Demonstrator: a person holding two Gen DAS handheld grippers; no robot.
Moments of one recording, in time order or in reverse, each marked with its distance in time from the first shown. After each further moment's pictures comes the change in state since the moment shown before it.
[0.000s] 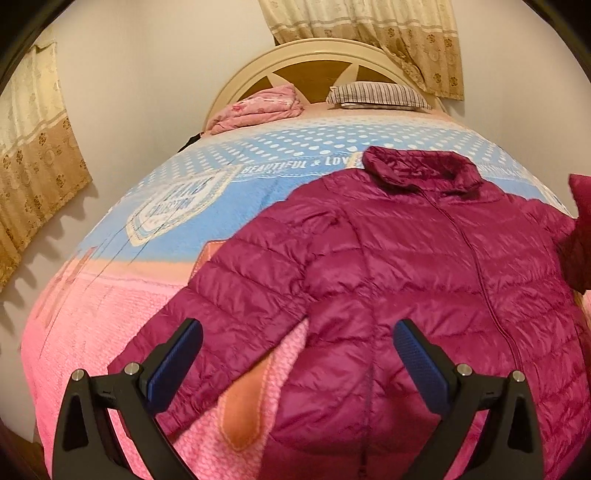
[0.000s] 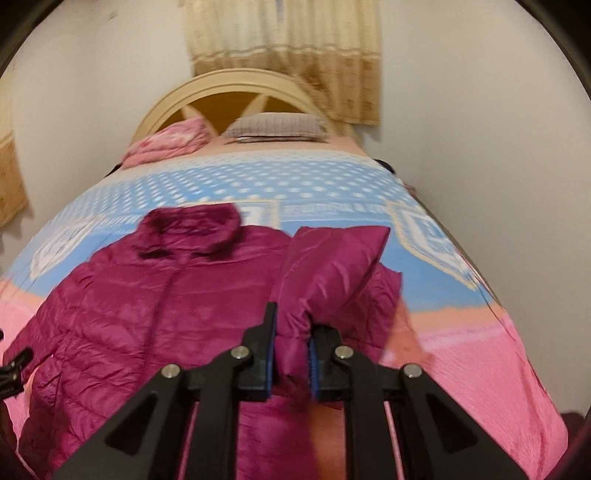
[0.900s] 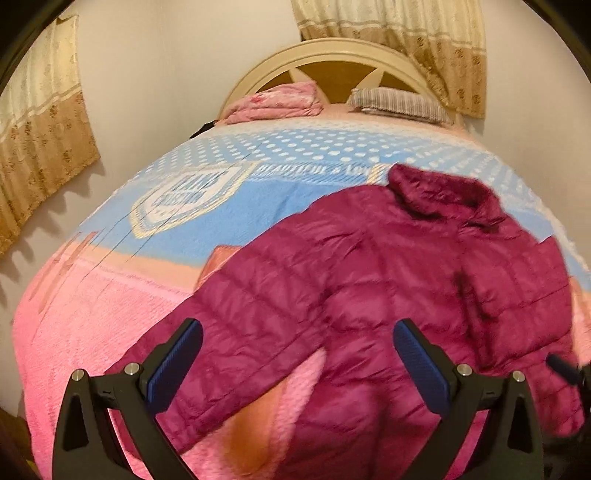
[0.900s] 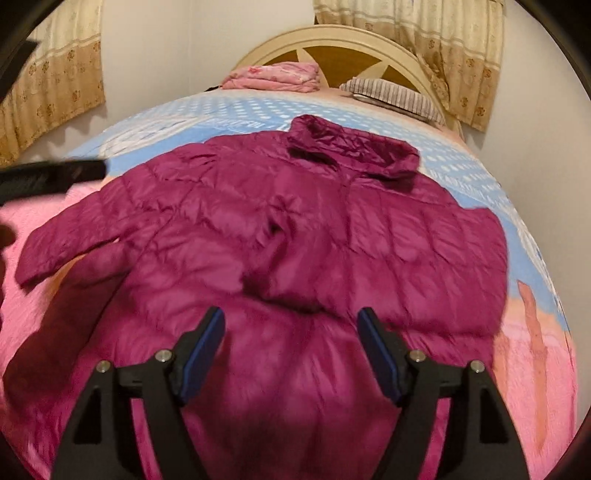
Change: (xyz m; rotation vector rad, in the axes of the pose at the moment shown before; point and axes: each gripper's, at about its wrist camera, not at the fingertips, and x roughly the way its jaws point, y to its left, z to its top) left arm 0.015 0.016 0.030 -0.102 0.009 -0.020; right arm 0.020 0.153 -0.089 -0.286 0.151 0.202
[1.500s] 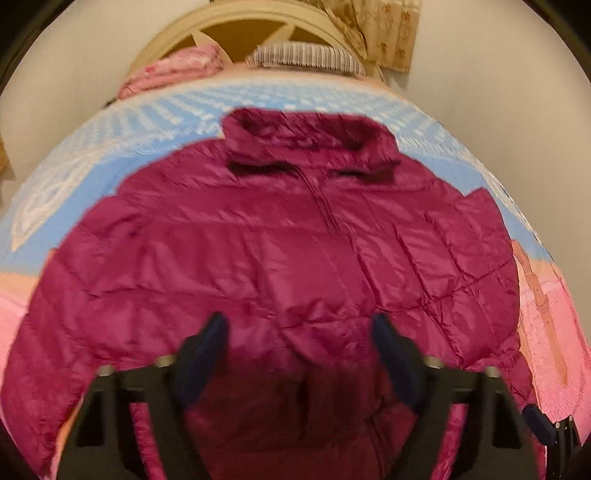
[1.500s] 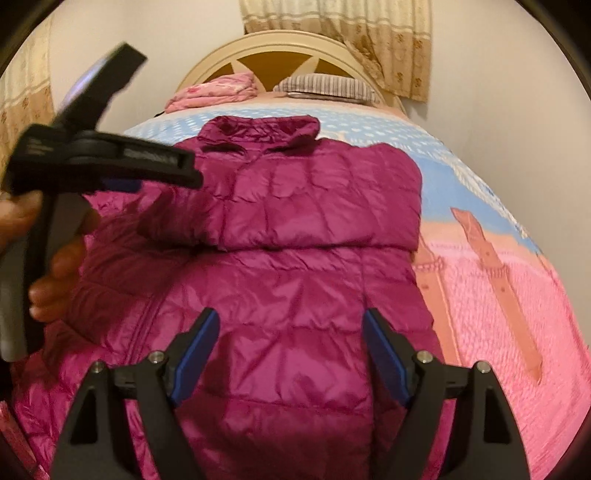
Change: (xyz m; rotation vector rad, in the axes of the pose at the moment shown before) left arm 0.084 -0.158 0.000 0.113 0.199 -0.316; right arm -0.020 -0.070 -0.058 0.206 -0.041 -0.098
